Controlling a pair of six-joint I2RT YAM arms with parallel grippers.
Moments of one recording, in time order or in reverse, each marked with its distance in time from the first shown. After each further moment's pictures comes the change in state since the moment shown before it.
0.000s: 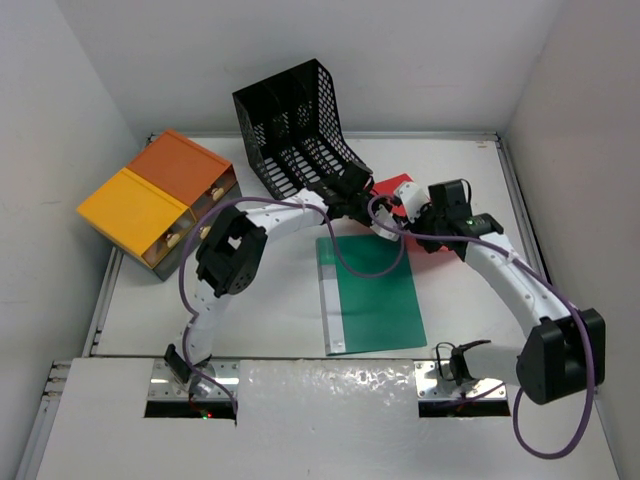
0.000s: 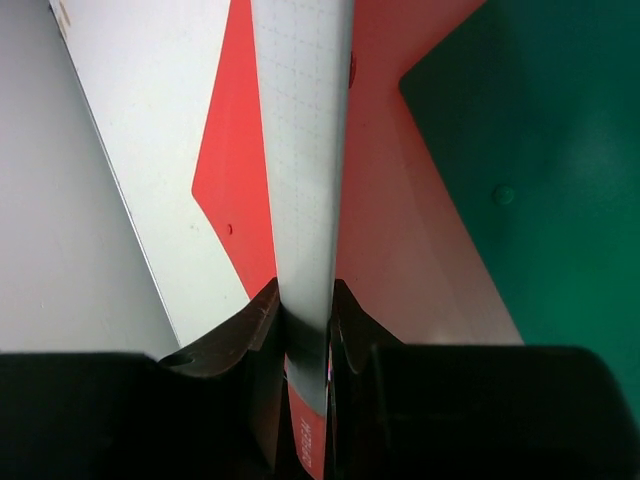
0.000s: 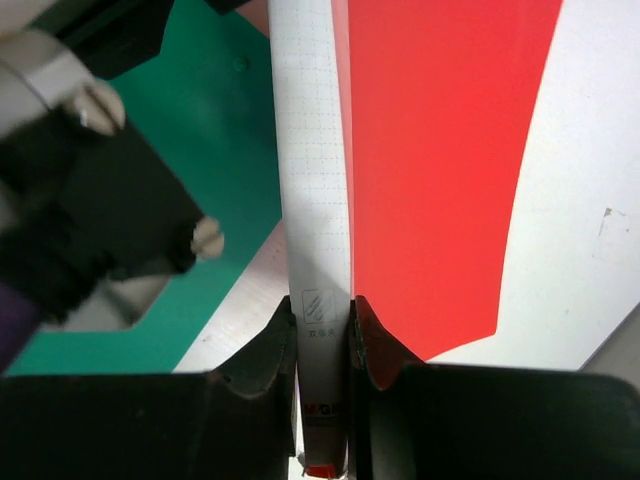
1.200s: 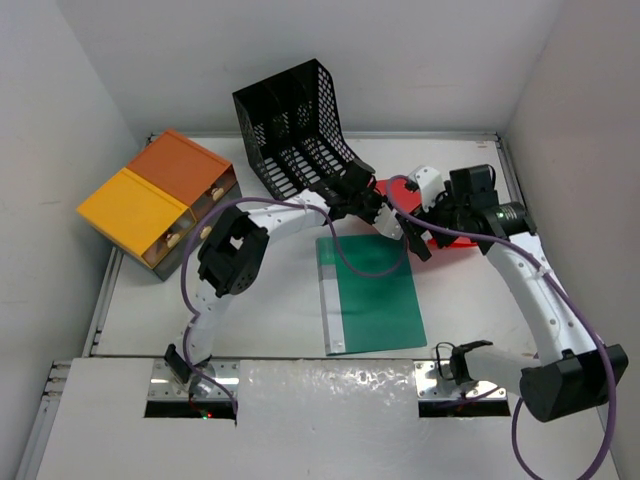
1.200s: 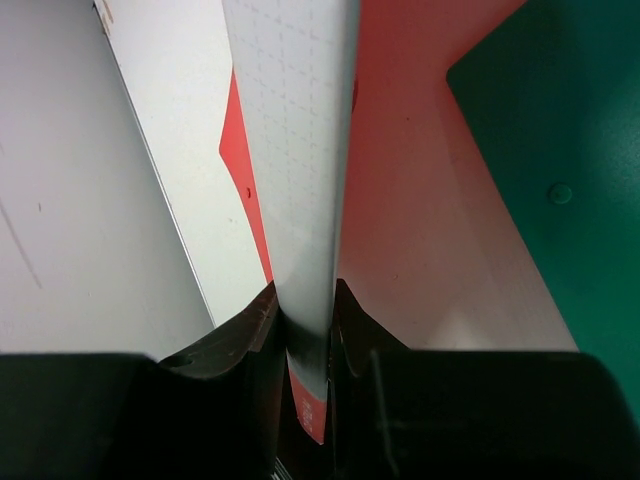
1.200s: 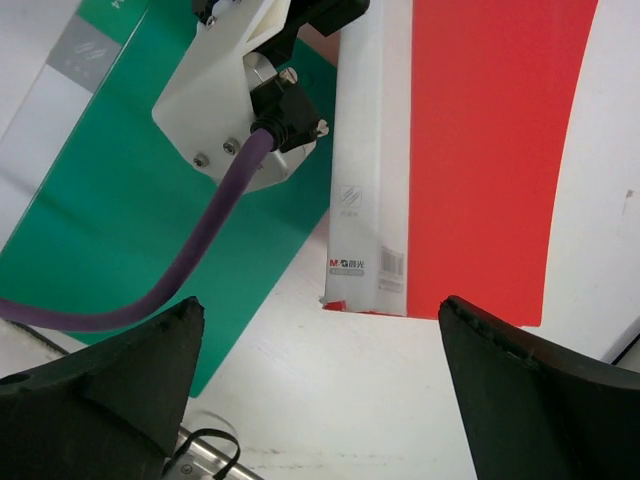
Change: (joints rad) left arm -0.008 0.006 0.010 0.055 -0.044 0.032; right arm -0.030 -0.119 0.223 -0.315 -0.148 0.092
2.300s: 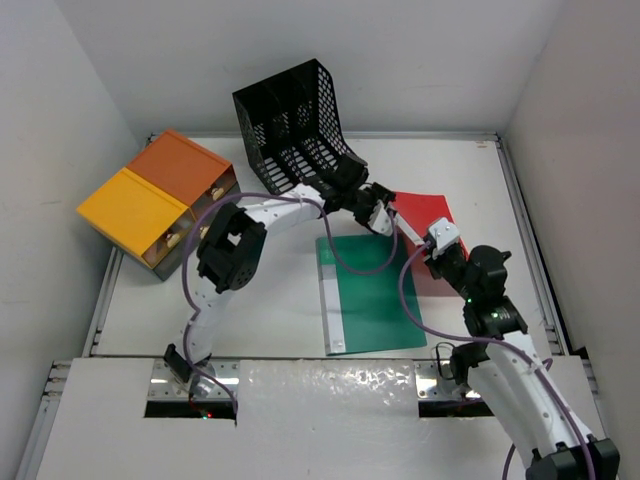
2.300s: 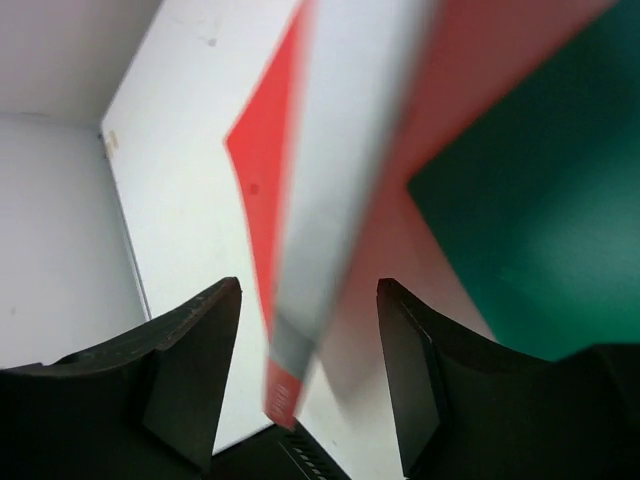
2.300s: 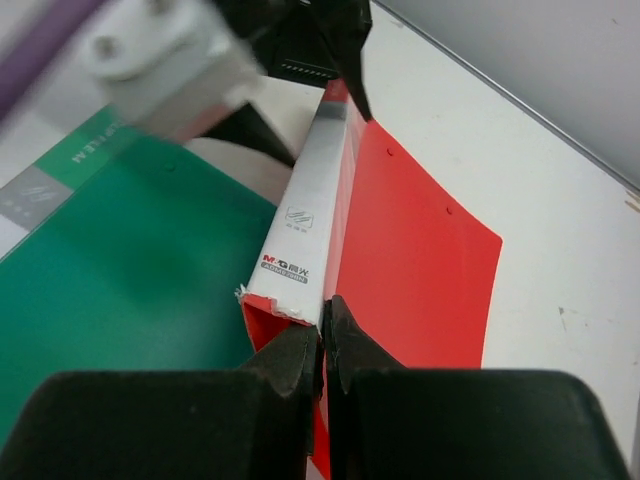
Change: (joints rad) left arm 0.051 -0.005 -0.011 -0.029 0.345 0.000; right arm -0.019 -0.587 -0.825 0.895 -0.050 0.053
